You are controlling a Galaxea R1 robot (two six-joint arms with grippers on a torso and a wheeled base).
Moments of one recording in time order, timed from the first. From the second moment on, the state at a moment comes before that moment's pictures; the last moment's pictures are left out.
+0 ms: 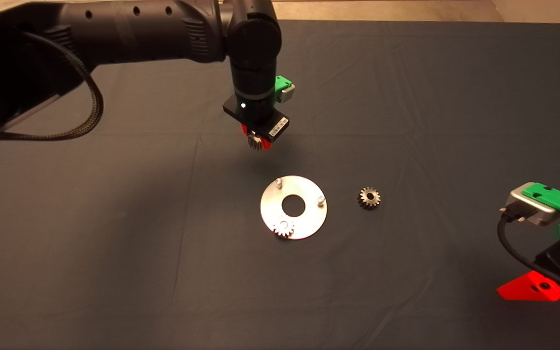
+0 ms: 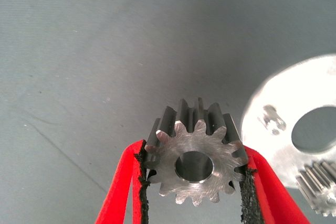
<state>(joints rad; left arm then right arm) -0.54 2.85 -1.42 0.26 1.52 -0.77 0.60 1.96 -0.37 0.06 -1.53 1.21</state>
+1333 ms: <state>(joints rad) -0.54 2.88 -1.32 0.23 1.52 -0.76 0.34 1.99 -0.35 0.13 -1.53 1.23</state>
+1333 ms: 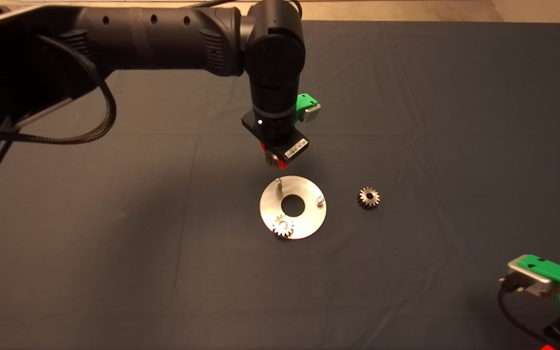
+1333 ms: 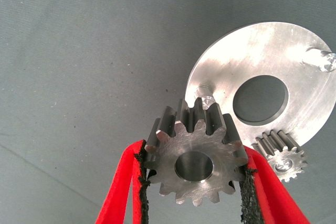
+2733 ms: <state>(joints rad) -0.56 2.89 -1.24 0.23 1.53 -0.80 0.34 2.21 -0.39 0.13 -1.53 1.31</state>
